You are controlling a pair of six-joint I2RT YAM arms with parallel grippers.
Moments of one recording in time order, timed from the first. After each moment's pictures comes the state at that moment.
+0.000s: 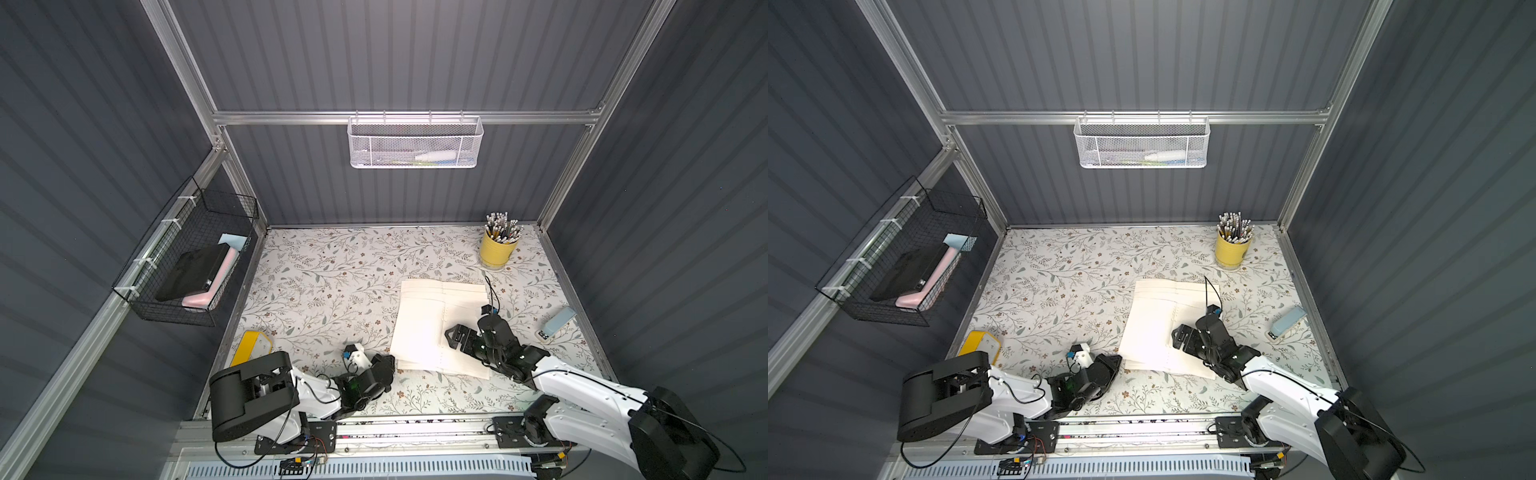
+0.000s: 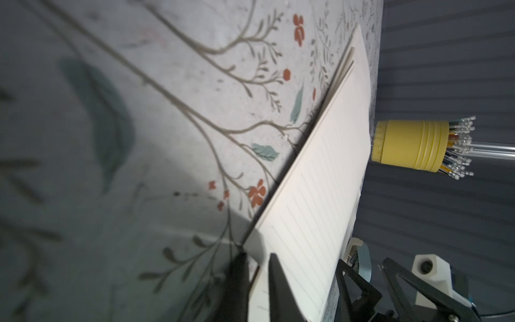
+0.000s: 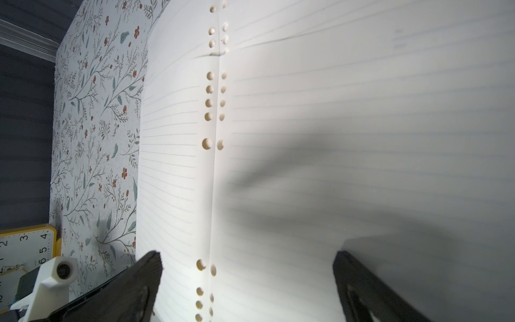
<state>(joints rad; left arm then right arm) -1.19 1.45 0.23 0.56 -0.47 -1.79 0.64 1.05 0.34 -0.07 -0.01 0.89</state>
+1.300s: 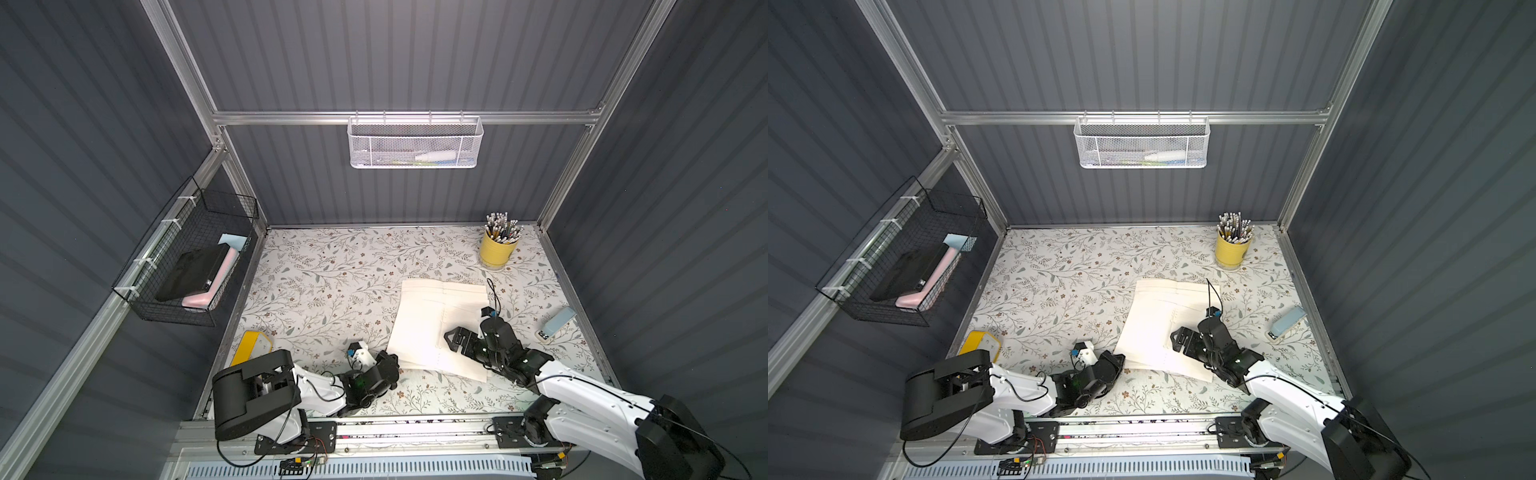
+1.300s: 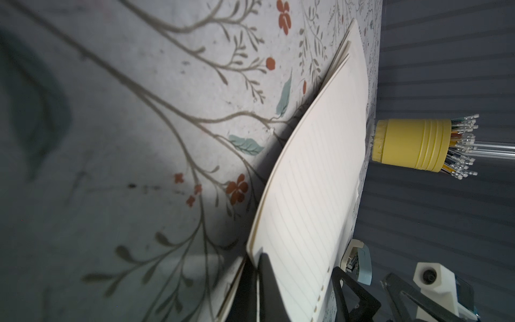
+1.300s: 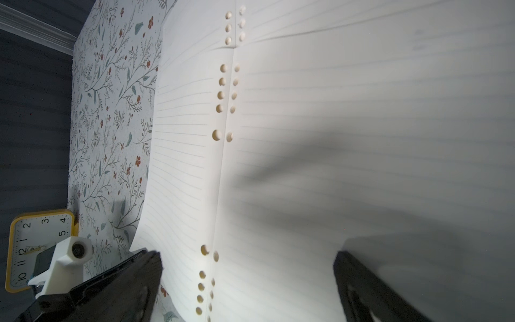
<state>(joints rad) -1.19 1.46 0.29 0.49 -0.49 -1.79 0.65 0.99 0.32 -0.08 -0.05 0.88</state>
